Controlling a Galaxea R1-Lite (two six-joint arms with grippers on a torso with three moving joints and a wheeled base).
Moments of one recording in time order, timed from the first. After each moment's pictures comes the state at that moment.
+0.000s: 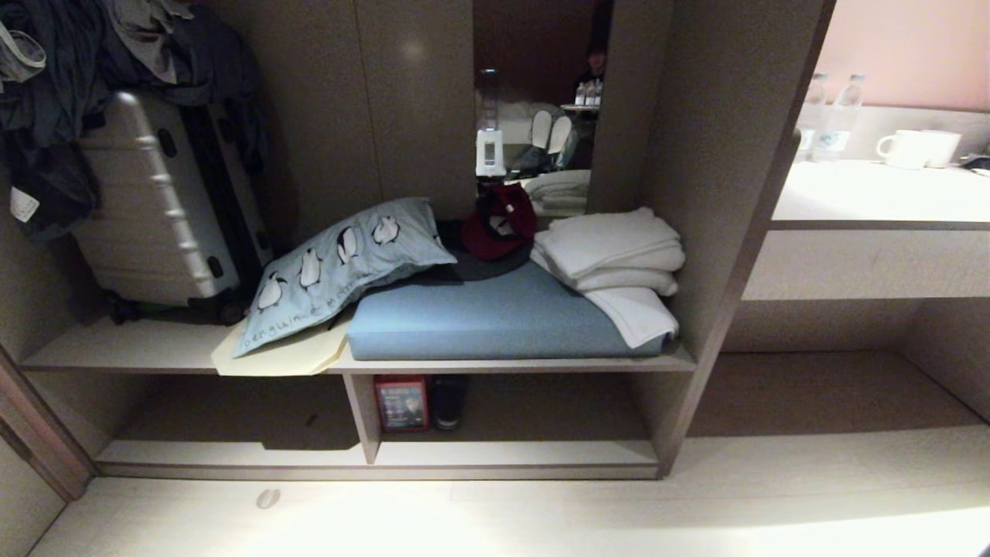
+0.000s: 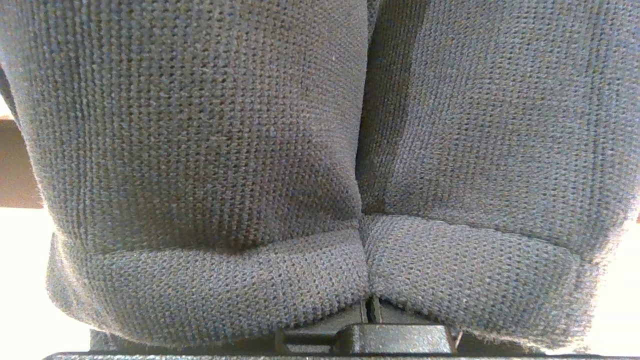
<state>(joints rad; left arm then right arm) 0.00 0.00 0.00 0.00 -0.02 0.01 -0.01 0.00 0.00 0.00 0.00 0.02</state>
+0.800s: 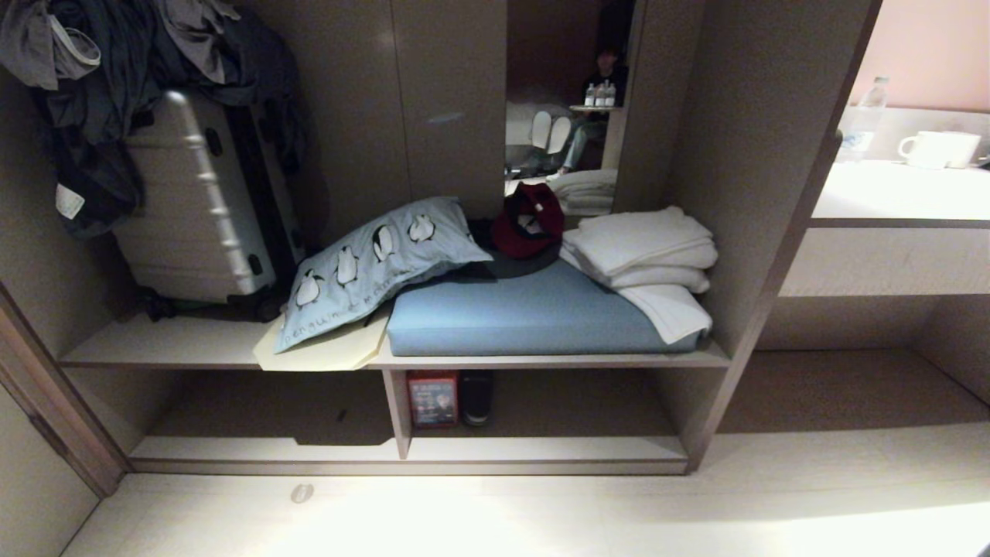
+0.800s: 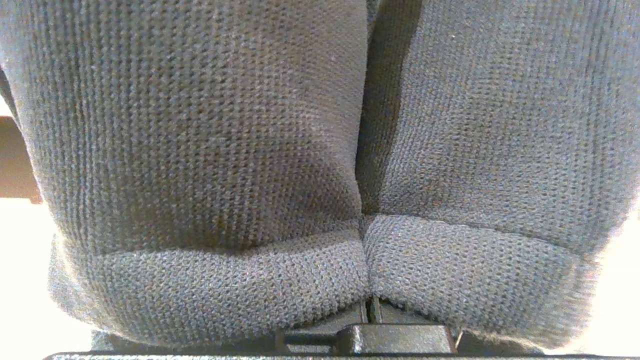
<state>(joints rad) 0.00 0.00 0.00 0.00 -0.02 0.01 -0.01 0.00 0.00 0.00 0.00 0.02</state>
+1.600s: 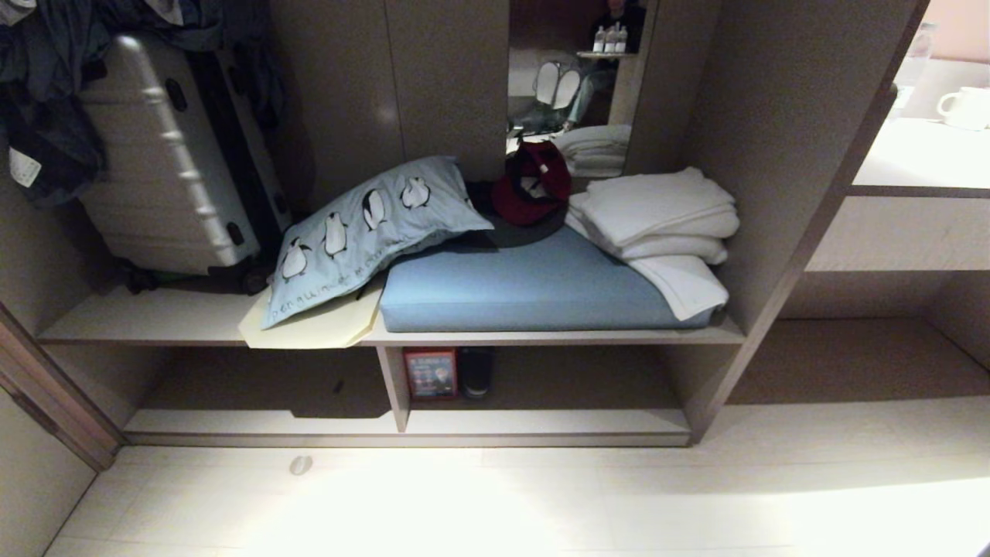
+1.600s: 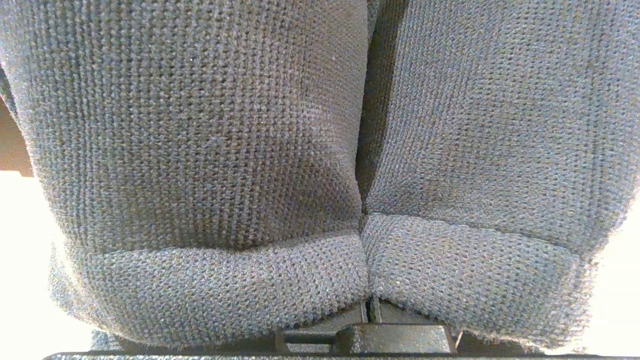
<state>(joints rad) 0.00 0.00 0.00 0.00 -0.02 0.01 -0.01 0.00 0.00 0.00 0.00 0.02</state>
